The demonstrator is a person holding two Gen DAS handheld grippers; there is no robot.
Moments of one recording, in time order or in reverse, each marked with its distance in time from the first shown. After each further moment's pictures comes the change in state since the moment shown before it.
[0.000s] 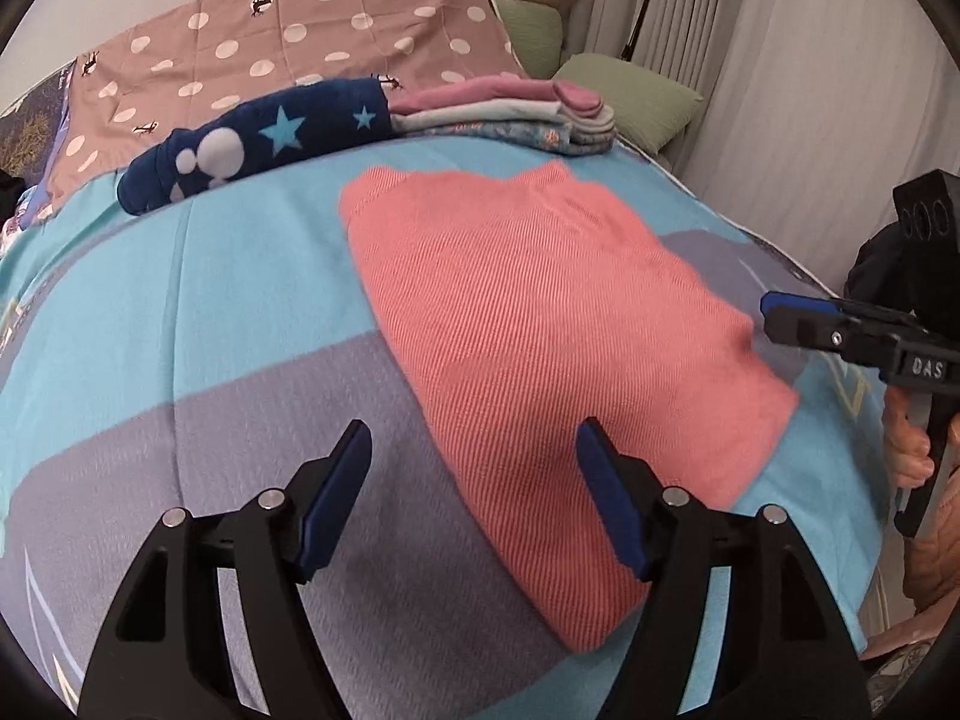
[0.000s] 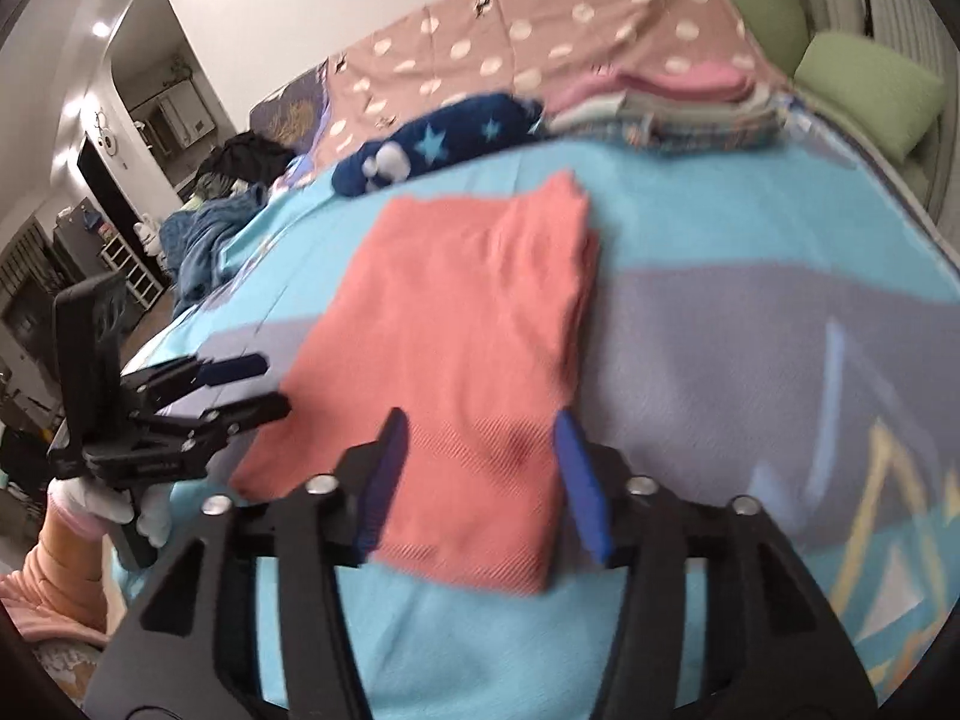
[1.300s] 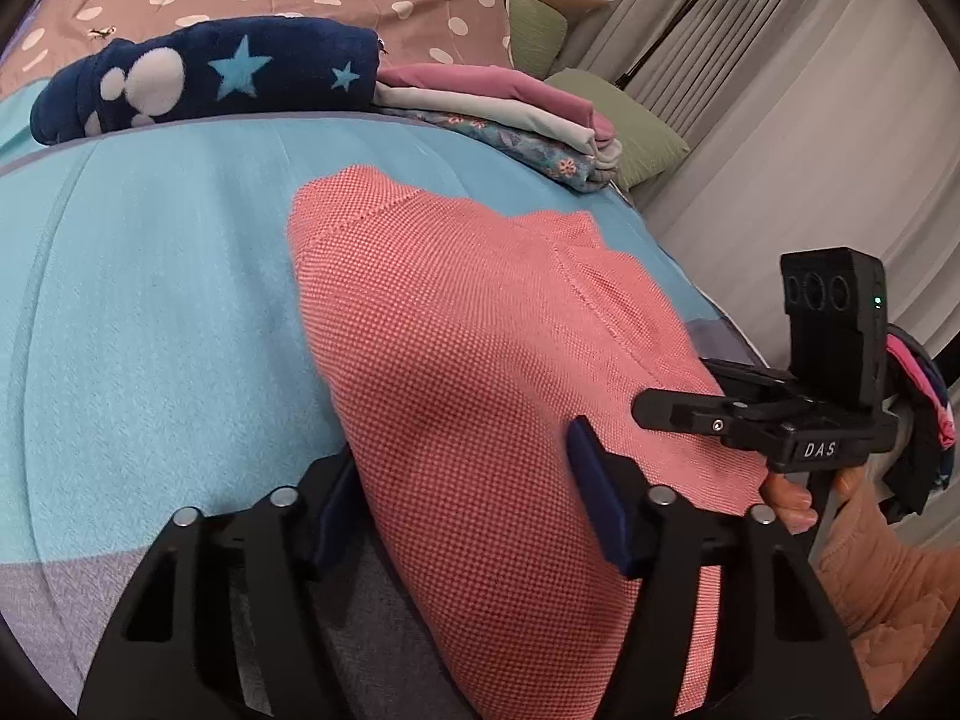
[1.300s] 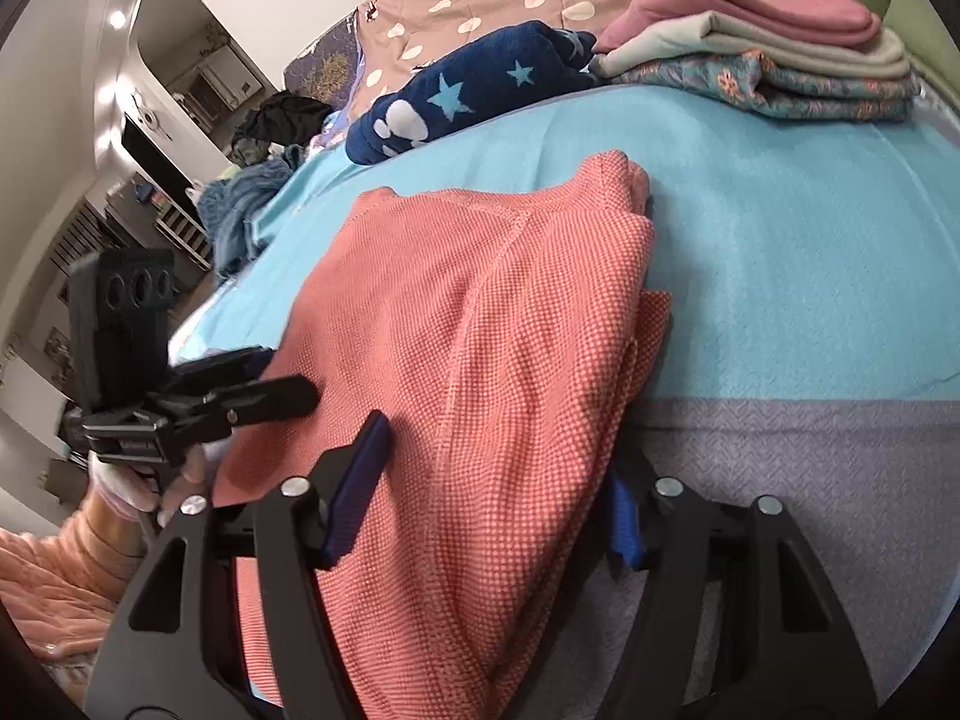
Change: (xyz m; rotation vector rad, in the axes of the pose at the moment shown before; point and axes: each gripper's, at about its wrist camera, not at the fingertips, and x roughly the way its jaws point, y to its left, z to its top) left arm 0.076 0.043 0.051 -0.181 0.038 -0.242; right arm 0.114 -0.019 0.056 -0.028 0.174 0.191
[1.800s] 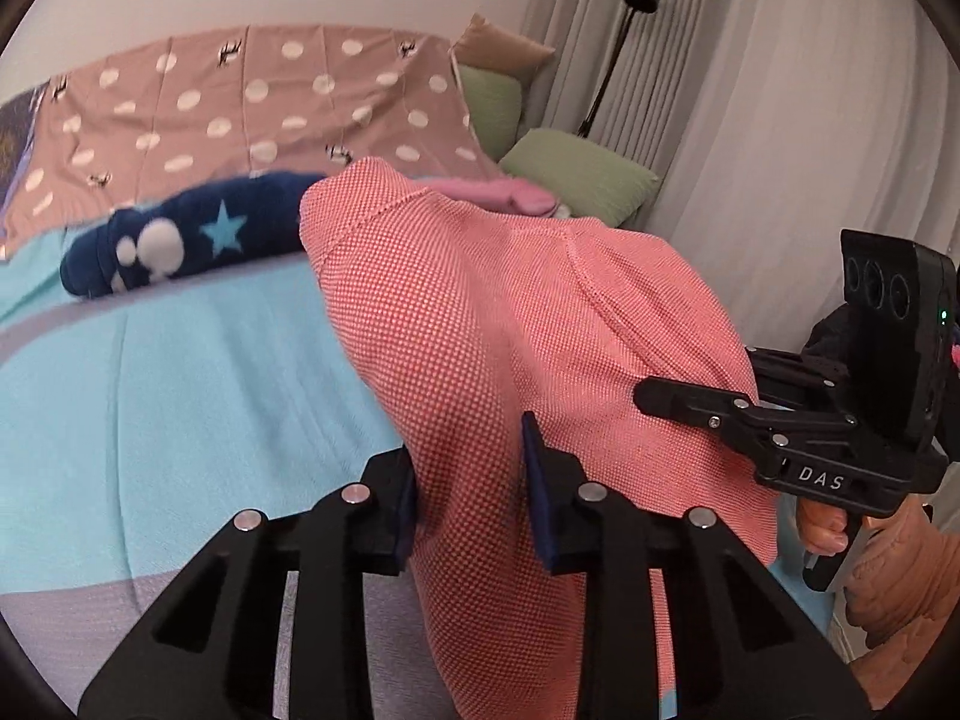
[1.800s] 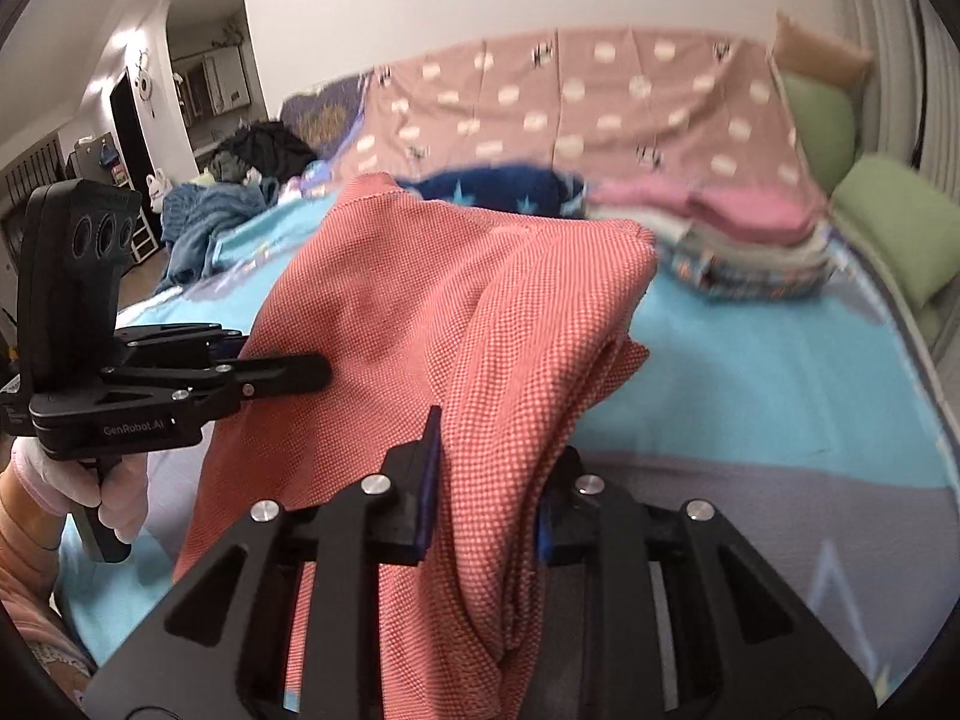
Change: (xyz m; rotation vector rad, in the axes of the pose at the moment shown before) left arm -0.067 -0.065 0.004 0.191 -0.199 0.077; right arm -0.074 0.076 -0.018 -0.215 -0.264 -0.246
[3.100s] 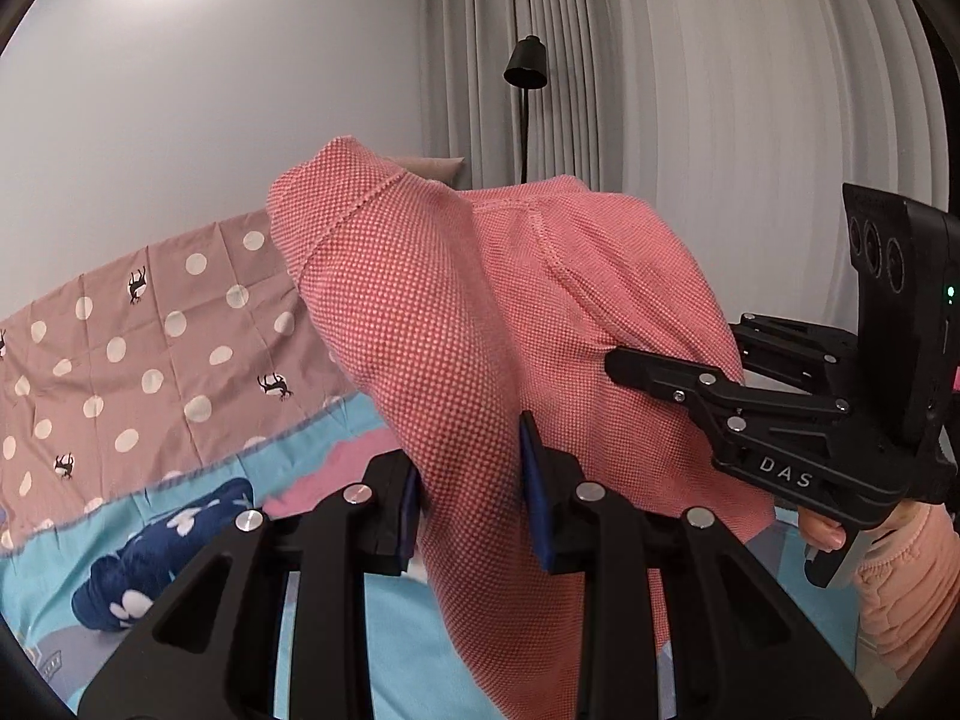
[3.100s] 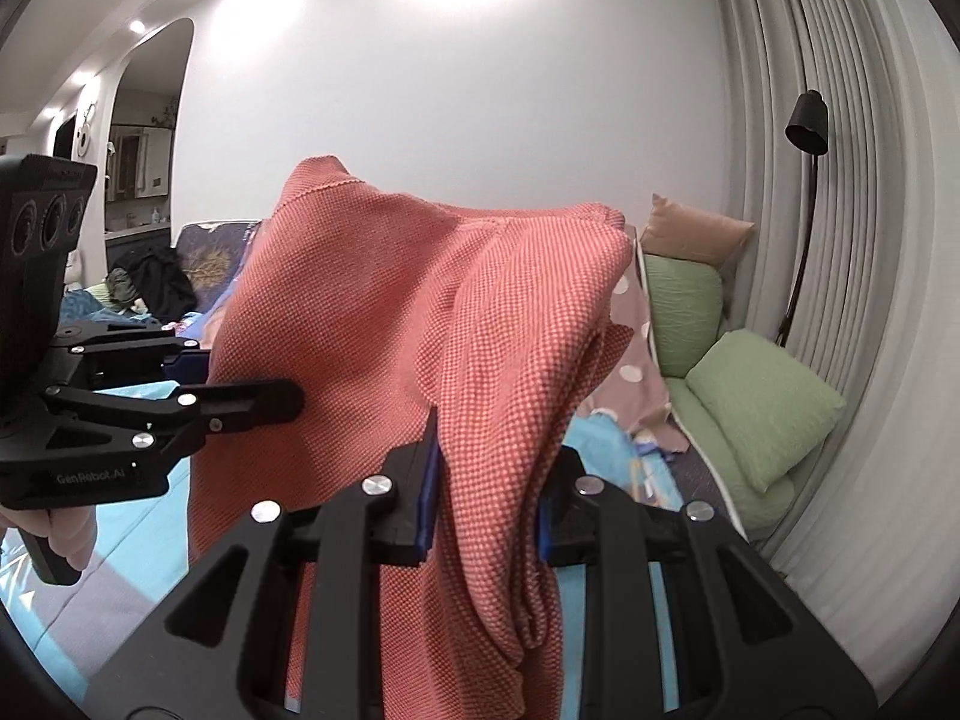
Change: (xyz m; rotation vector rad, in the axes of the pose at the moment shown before) left arm 0.047 -0.119 0.225 0.306 -0.219 0.009; right arm -0.091 -0.135 0.166 -0.064 -0.337 -0.305
